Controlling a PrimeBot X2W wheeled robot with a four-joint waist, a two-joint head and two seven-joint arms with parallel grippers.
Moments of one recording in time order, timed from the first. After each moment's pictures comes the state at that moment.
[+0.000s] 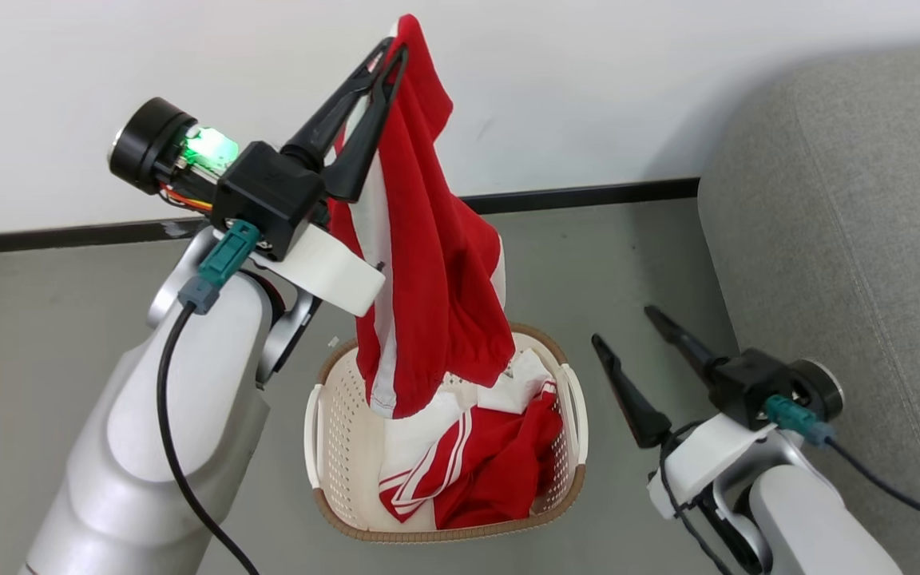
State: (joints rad) left arm -0.75 0.08 -0.38 0.15 -0.12 -0.08 -0.17; right arm -0.29 -0.11 0.32 0.26 0.07 0.12 -0.26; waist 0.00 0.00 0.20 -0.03
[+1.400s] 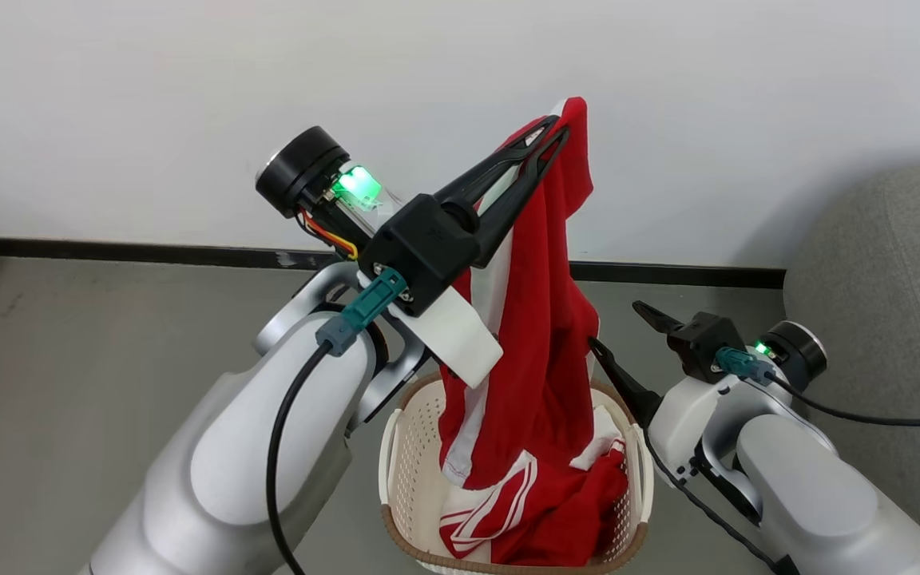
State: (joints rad) left arm -0.75 0.04 -0.58 0.05 -0.17 -0.10 -0.05; right arm -0.55 -0.15 0.57 0.62 0.13 0.12 -0.26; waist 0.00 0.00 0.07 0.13
